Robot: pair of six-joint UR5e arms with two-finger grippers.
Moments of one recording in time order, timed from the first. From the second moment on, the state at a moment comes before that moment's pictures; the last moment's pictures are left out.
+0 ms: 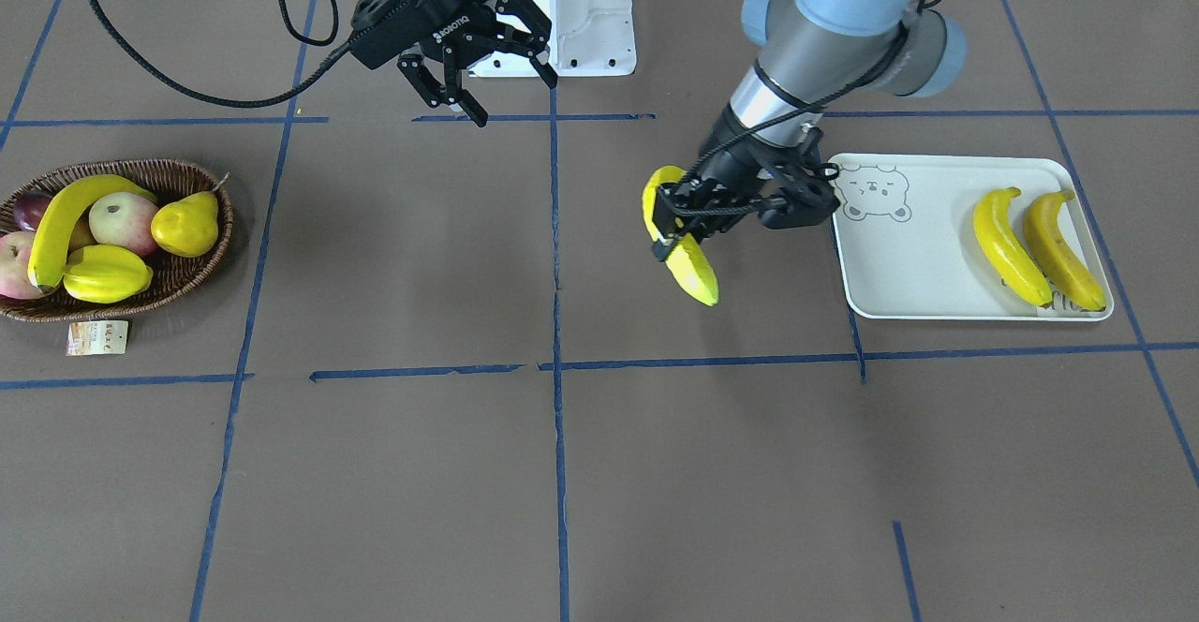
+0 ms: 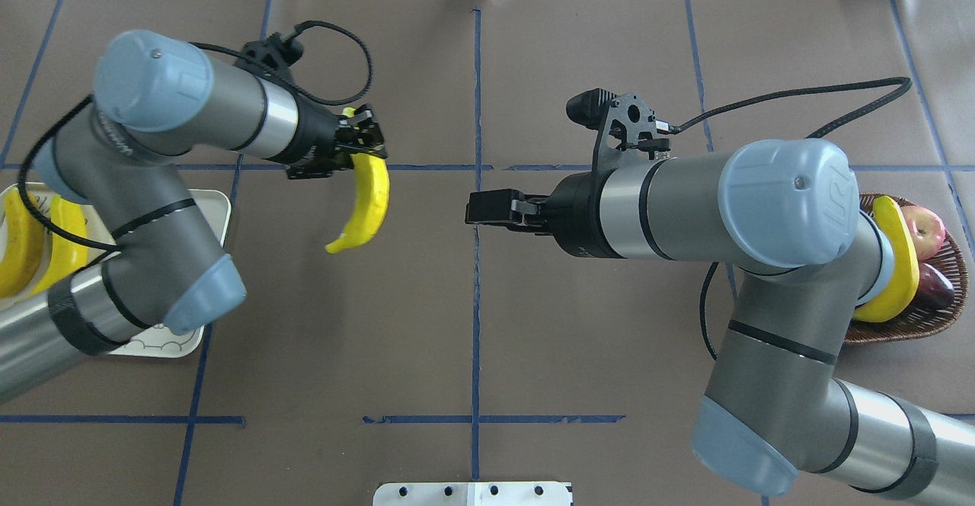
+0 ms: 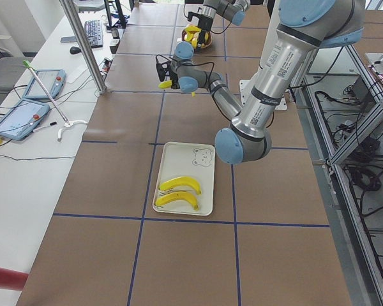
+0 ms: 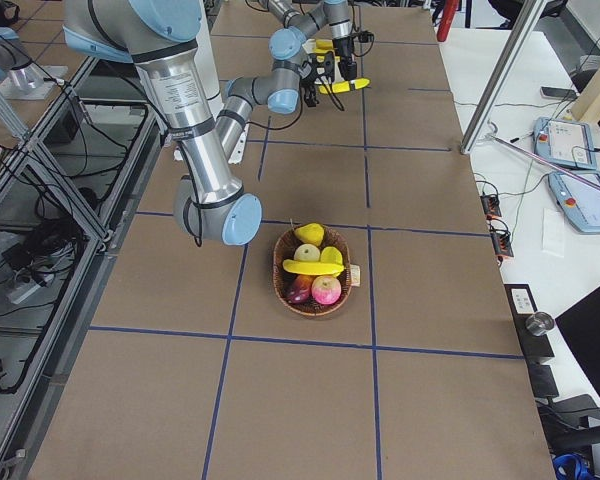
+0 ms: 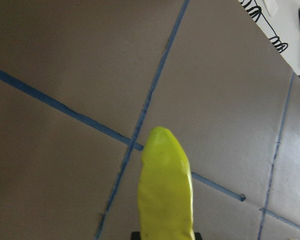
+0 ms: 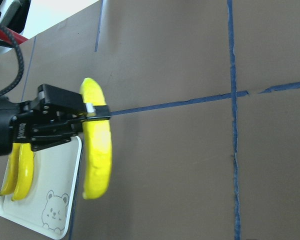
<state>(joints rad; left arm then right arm) -0.76 -2.03 -1.75 -2.07 -1.98 -1.58 0.51 -1.11 2.06 -1.15 1.77 1.41</state>
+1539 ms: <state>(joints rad) -0.91 -1.59 -1.70 -2.07 -1.99 -1.19 0.53 -1.13 2.08 -1.18 1.77 1.41</state>
